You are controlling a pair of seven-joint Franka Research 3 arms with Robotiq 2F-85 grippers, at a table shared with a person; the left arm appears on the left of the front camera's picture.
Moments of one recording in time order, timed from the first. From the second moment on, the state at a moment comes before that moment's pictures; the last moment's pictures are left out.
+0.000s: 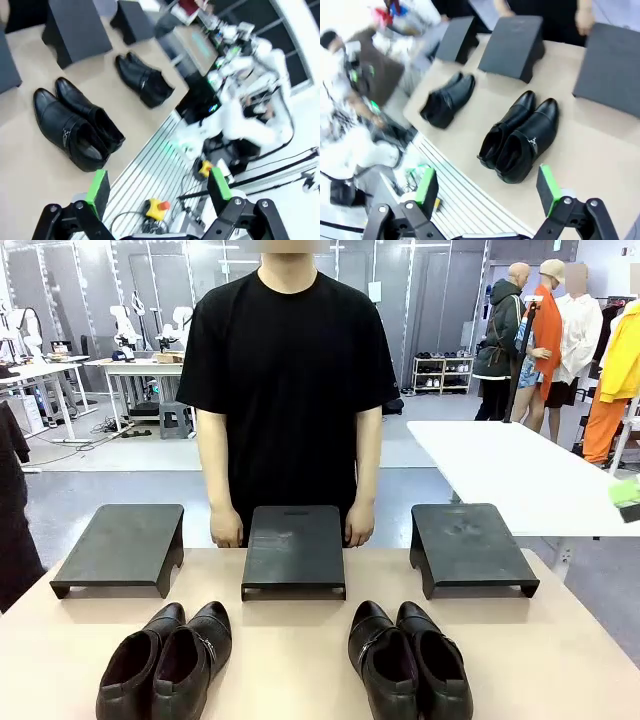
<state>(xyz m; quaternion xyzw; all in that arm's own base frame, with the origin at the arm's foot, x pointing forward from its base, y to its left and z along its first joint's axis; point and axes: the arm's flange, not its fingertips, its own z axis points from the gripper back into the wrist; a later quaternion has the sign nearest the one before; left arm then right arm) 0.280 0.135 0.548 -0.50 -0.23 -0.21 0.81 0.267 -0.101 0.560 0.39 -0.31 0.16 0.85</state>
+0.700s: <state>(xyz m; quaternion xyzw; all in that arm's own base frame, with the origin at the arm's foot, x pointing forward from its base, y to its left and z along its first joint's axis) 0.216 0.232 0.451 -0.57 -0.35 -0.09 0.74 0.163 -0.236 0.513 0.47 -0.39 0.01 0.80</state>
